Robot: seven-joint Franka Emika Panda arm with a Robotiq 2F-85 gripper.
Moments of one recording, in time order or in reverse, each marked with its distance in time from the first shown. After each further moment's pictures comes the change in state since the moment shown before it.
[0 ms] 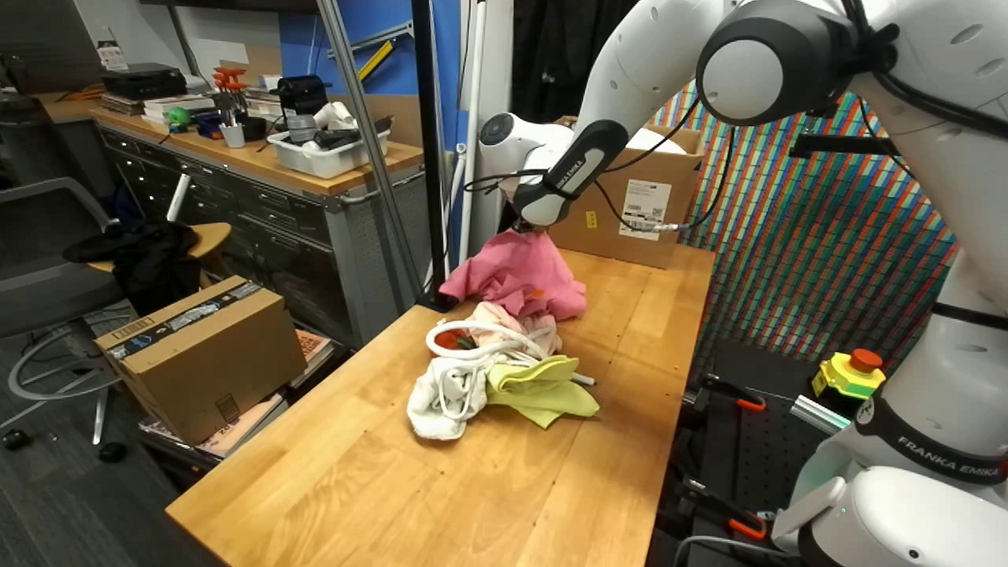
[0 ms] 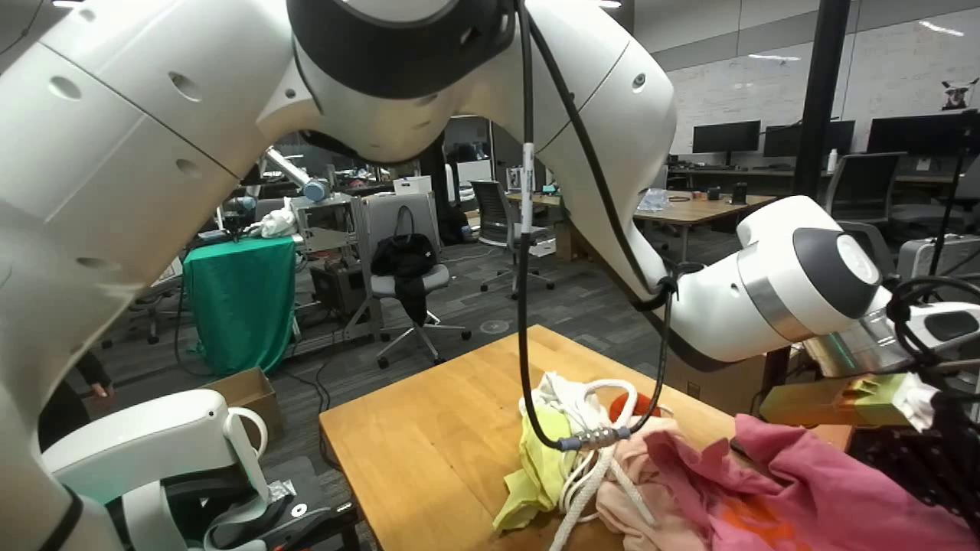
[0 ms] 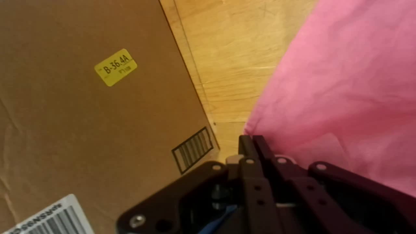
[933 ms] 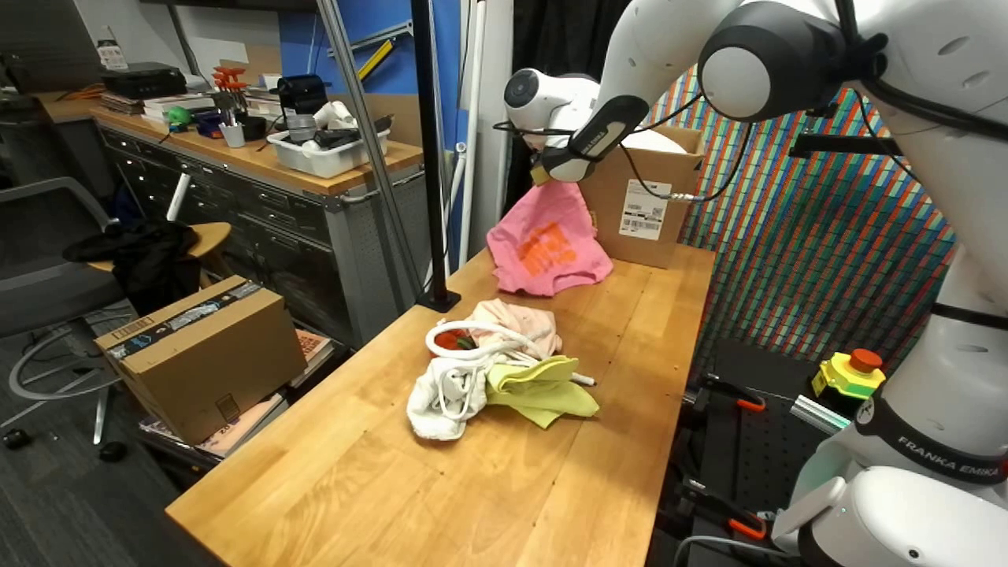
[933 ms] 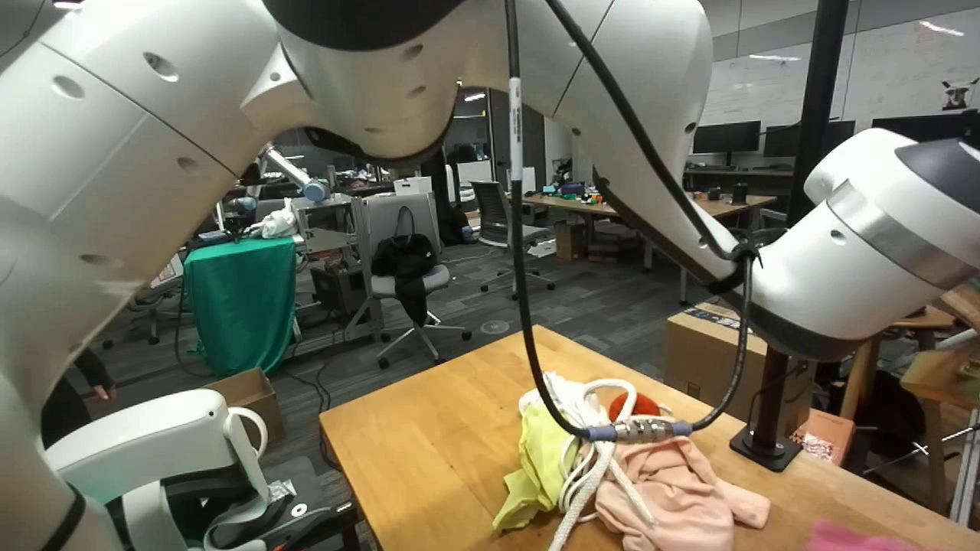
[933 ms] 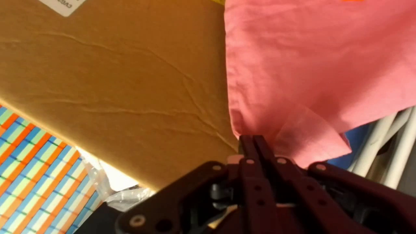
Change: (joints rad) arm 0.038 -0.008 -0.237 0.072 -0.125 0.062 0.605
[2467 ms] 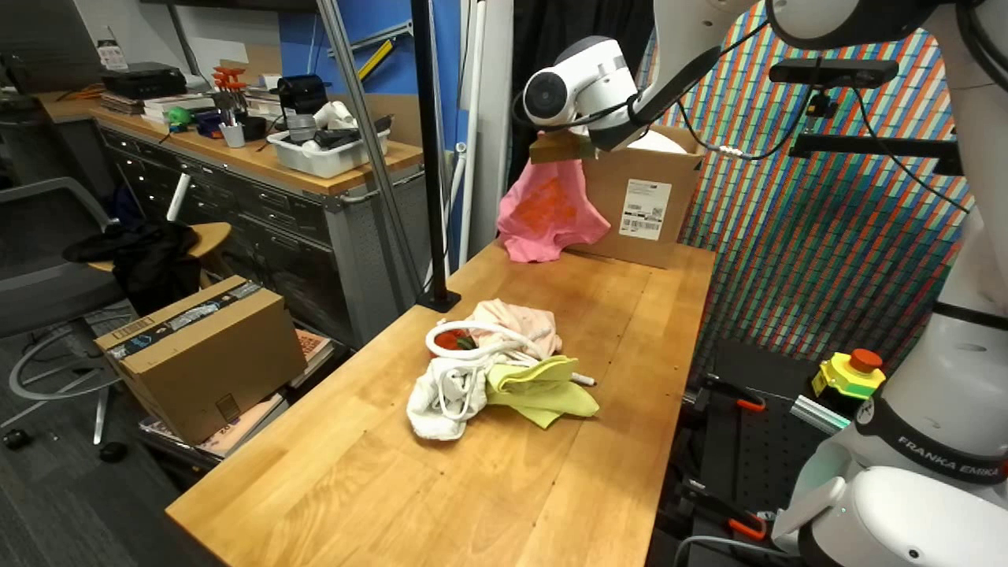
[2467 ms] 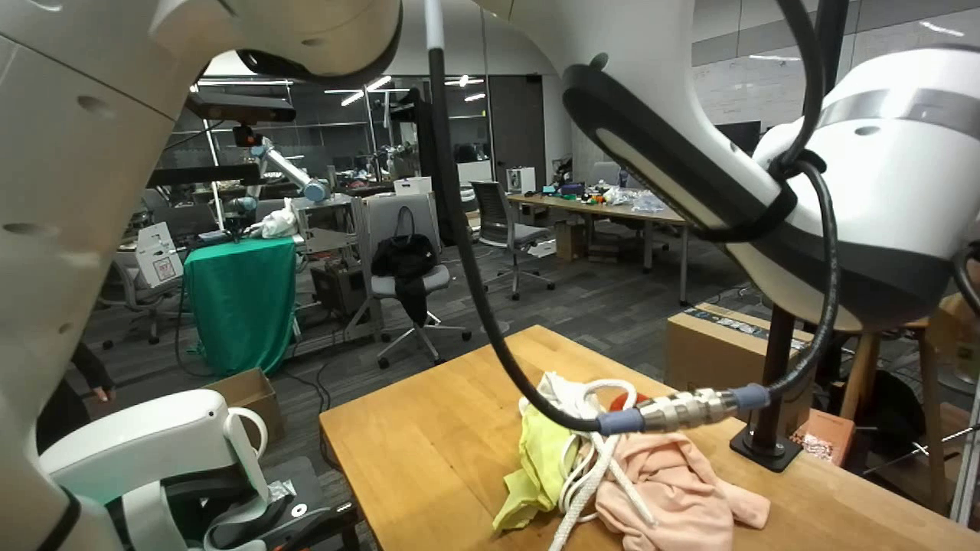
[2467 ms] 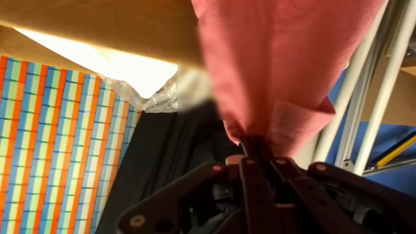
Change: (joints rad) arm -0.065 -0.226 0.137 -0.127 -0.853 -0.002 0.888
